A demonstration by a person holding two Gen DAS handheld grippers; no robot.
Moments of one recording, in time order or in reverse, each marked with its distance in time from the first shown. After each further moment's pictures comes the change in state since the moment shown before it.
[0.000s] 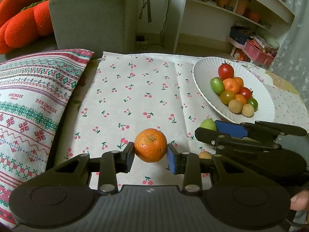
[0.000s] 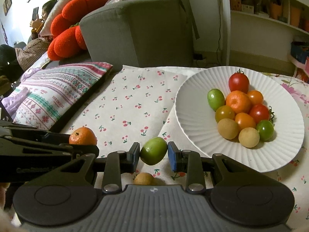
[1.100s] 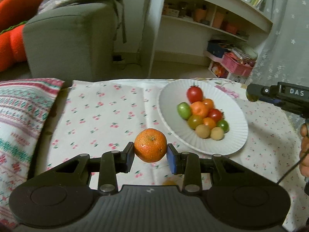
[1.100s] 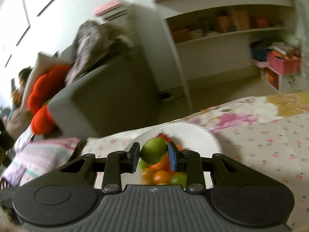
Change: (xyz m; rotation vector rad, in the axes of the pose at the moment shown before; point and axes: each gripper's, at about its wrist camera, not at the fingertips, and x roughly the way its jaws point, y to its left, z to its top) left arm 0.001 -0.035 0.027 0.057 -0.114 -0.120; right arm -0.077 -0.124 0.033 0.312 -0.254 -0.070
